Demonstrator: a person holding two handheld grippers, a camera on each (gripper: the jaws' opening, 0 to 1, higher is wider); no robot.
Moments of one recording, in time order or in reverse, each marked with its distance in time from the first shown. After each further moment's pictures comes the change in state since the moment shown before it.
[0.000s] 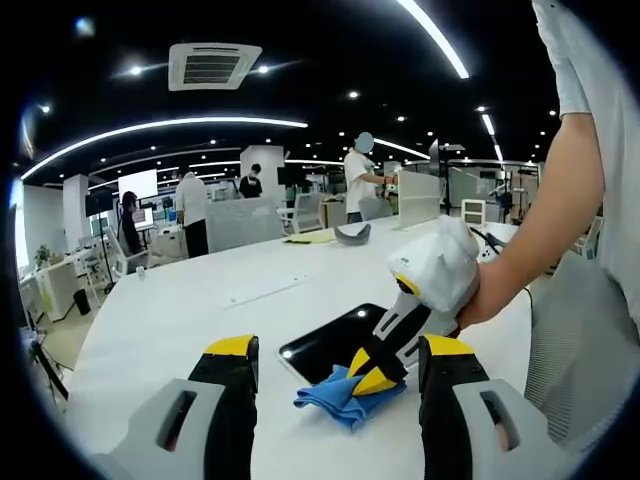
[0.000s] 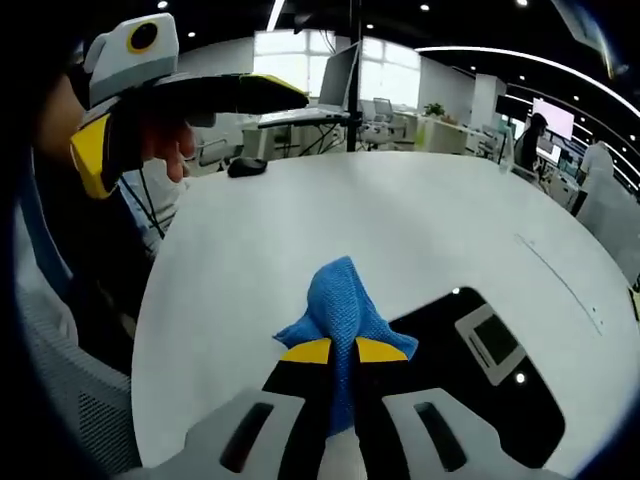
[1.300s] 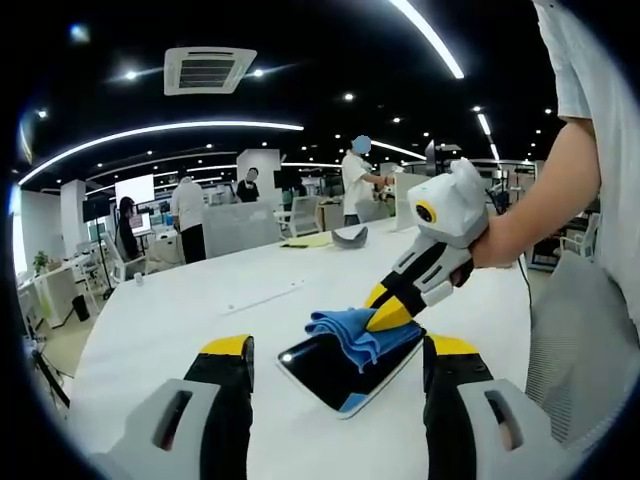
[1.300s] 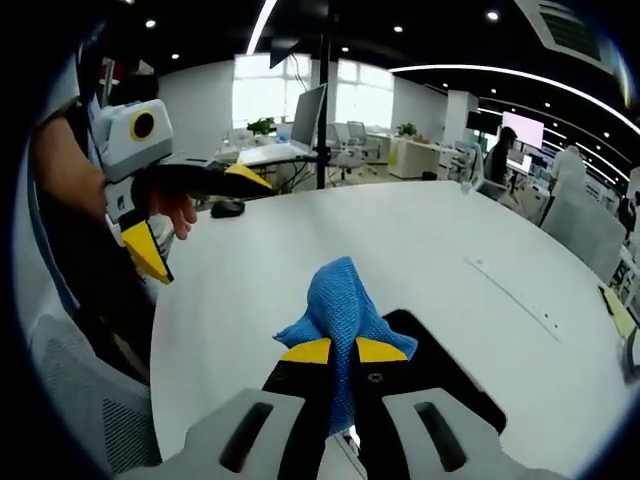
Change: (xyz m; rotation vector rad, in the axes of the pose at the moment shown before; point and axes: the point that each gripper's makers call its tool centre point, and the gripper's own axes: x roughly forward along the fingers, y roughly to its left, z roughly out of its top) left arm 0.002 -0.002 0.008 0.018 -0.011 -0.011; right arm -0.076 -0.037 0.029 0.052 -0.099 -0.102
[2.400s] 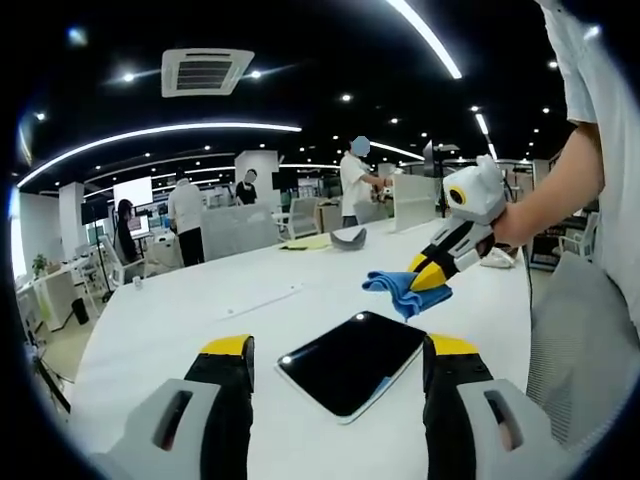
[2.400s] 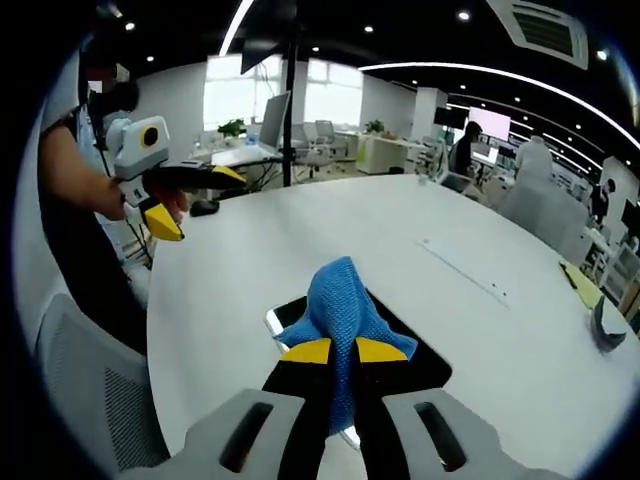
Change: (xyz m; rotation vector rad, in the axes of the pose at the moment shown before) left arm 0.004 0.000 0.006 0.011 -0.004 -0.006; right arm -0.077 -0.038 -0.031 0.056 0.013 -0.135
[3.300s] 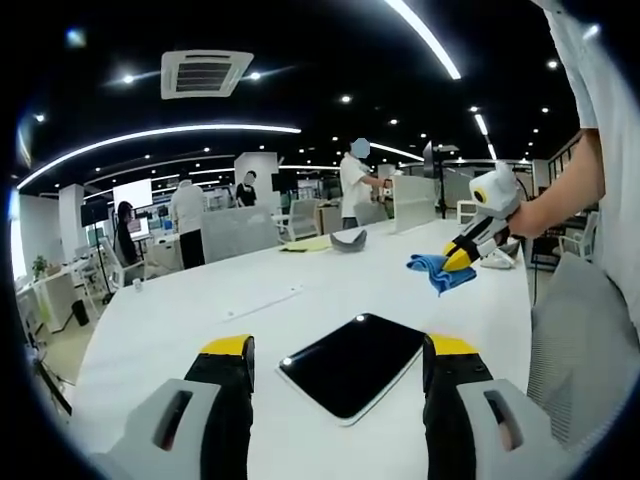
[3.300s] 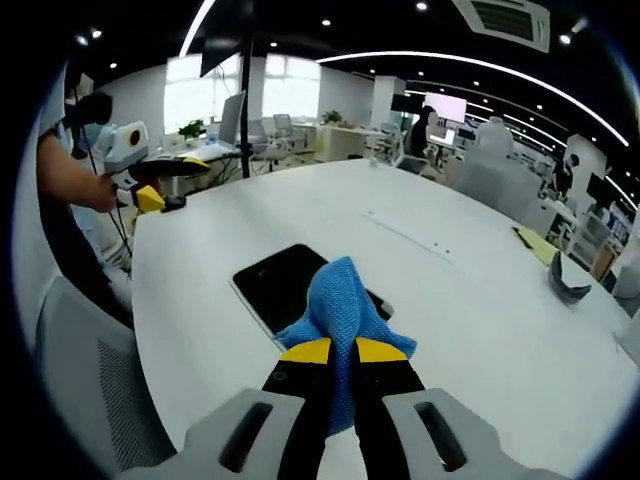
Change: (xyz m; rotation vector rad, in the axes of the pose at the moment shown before) left arm 0.000 0.001 0.002 0.003 -0.005 0.000; right arm -0.072 -0.045 -0.054 0.092 0.045 -0.157
